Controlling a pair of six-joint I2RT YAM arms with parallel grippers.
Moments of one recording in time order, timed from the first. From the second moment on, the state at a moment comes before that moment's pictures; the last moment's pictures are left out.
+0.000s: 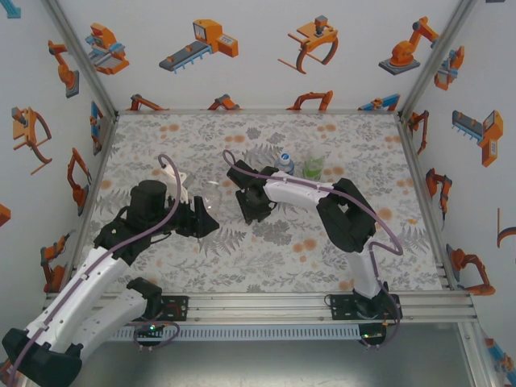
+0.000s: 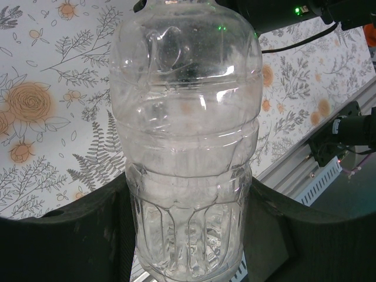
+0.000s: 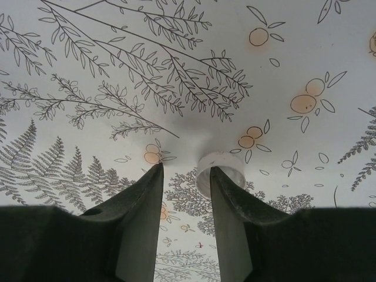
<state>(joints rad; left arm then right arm) -0.53 0.78 0.75 -0.58 0.31 -0.34 0.87 2.07 1.53 -0.73 0.02 0.45</state>
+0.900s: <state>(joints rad) -0.53 0.81 0.75 -0.56 0.31 -0.35 0.87 2.04 1.55 -0.79 0.06 0.41</state>
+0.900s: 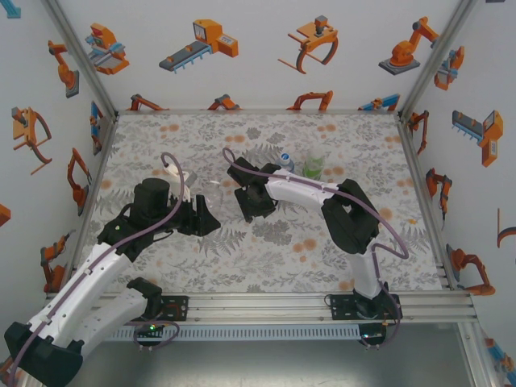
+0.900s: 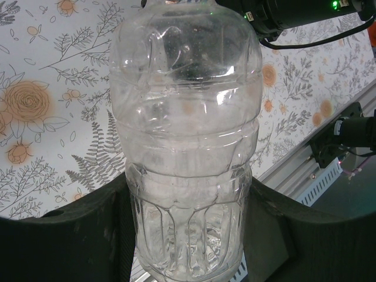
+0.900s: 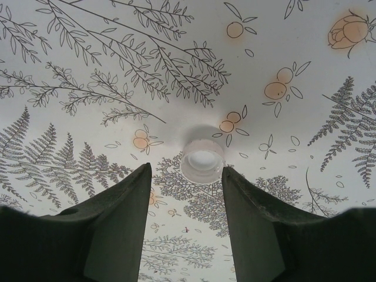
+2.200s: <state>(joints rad) -0.53 0.84 0.75 -0.53 0.34 -0.36 0.87 2.03 1.44 -0.68 0.00 0.43</state>
